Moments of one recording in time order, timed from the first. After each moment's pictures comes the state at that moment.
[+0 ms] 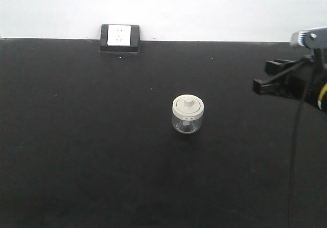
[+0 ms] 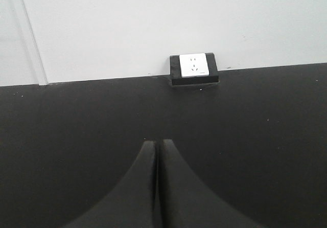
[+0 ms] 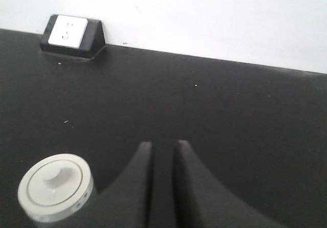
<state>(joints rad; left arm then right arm) -0.03 0.41 -0.42 0.09 0.25 -0.03 0.09 1.27 -0.77 -0.96 -0.16 0.88</state>
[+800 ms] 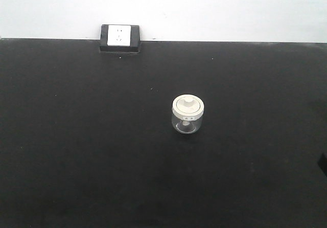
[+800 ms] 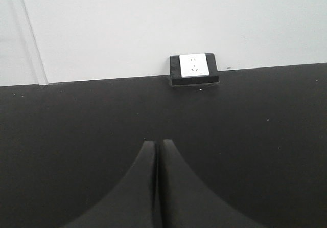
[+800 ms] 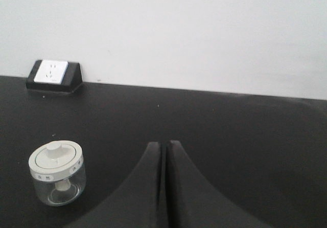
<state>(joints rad) -0.03 0.41 -0.42 0.09 0.25 -0.03 0.09 0.53 -0.35 -0.94 0.00 0.88</state>
